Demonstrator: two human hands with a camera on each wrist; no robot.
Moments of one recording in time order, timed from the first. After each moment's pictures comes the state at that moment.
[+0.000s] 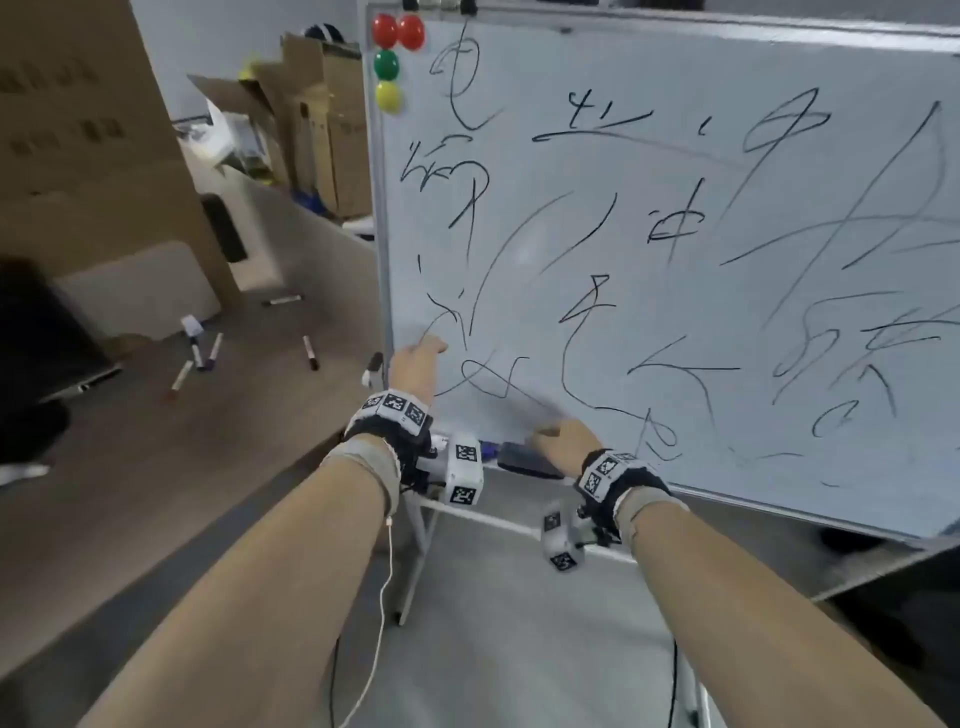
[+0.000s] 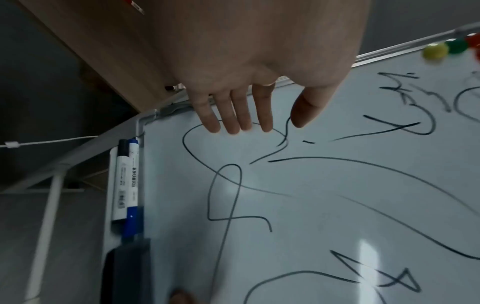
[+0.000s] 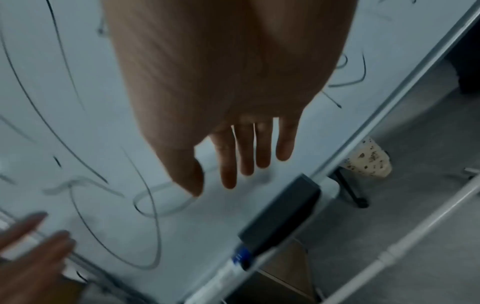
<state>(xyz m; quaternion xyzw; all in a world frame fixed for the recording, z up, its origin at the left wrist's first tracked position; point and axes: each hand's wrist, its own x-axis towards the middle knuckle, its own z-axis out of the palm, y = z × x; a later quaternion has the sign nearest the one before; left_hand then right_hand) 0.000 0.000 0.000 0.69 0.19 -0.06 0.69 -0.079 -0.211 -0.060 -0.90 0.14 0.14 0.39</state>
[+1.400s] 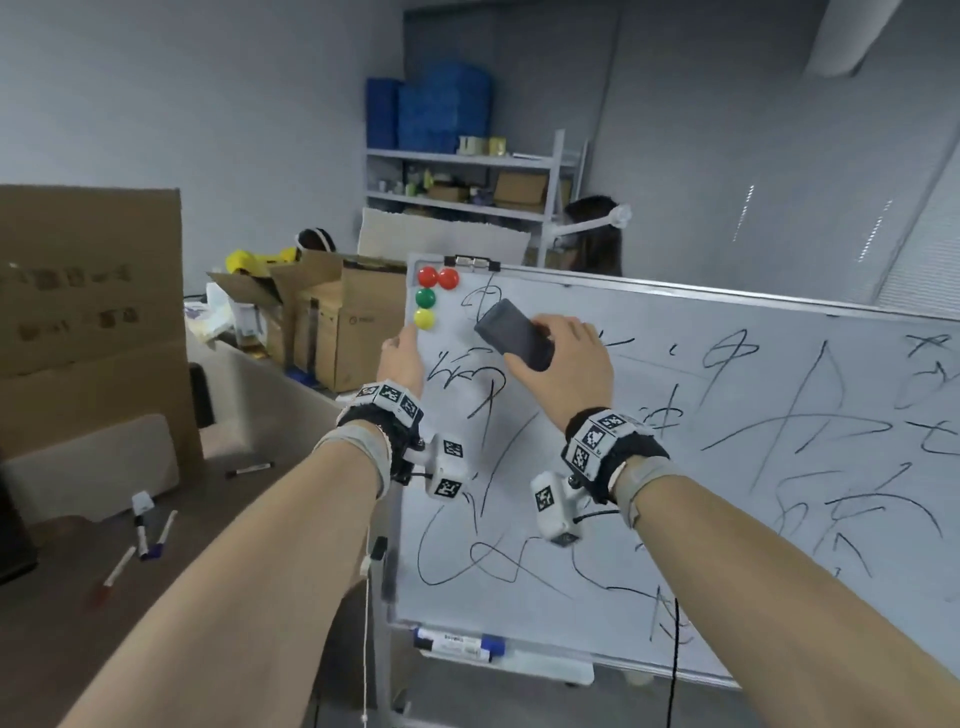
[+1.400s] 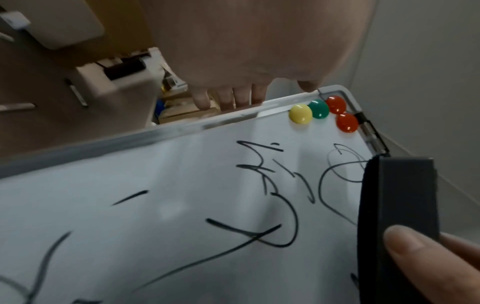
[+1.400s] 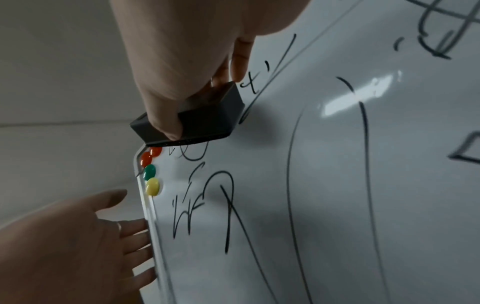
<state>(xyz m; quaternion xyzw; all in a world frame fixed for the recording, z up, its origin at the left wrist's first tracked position) 0.107 0.040 0.202 0.73 0.02 0.06 0.69 0.028 -0.149 0.208 -0.88 -0.01 -0.43 0.20</state>
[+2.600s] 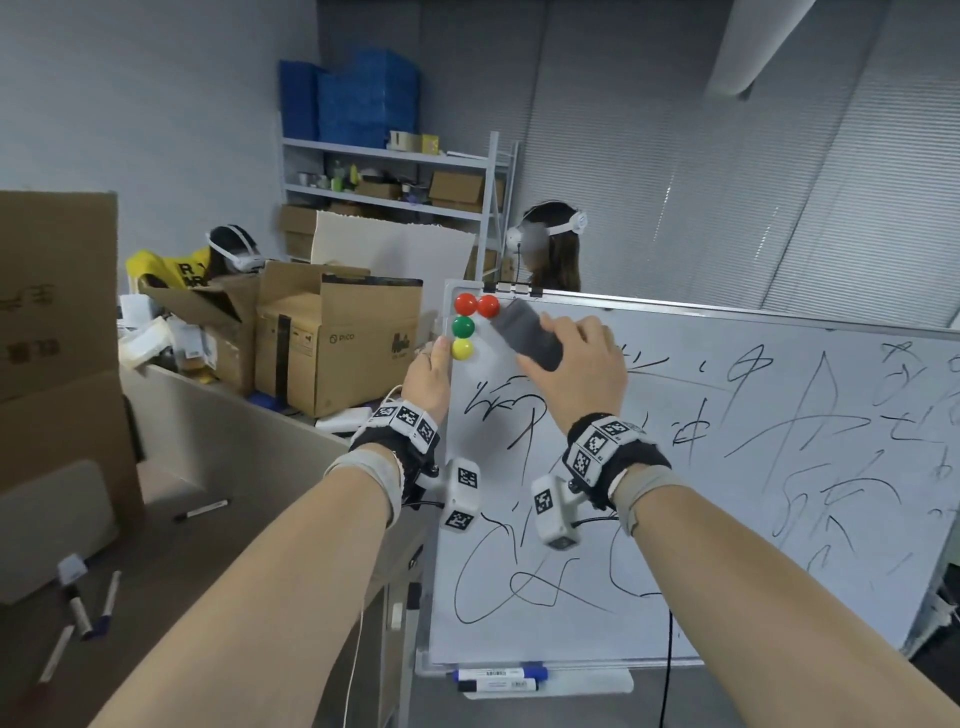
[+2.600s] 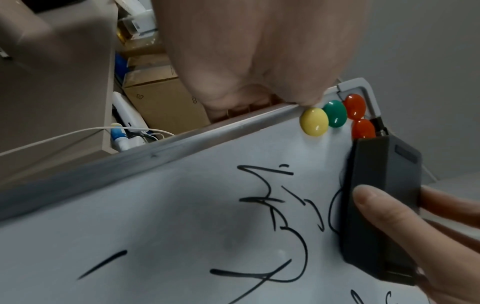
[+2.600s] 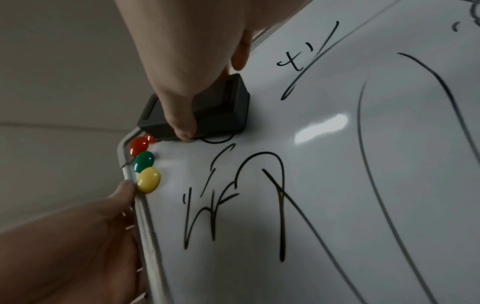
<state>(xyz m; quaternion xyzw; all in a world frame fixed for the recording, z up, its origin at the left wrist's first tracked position) 0.167 0.079 0.194 0.73 -0.17 0.04 0.66 0.070 -0.080 0.221 -0.87 0.13 -0.47 0.07</state>
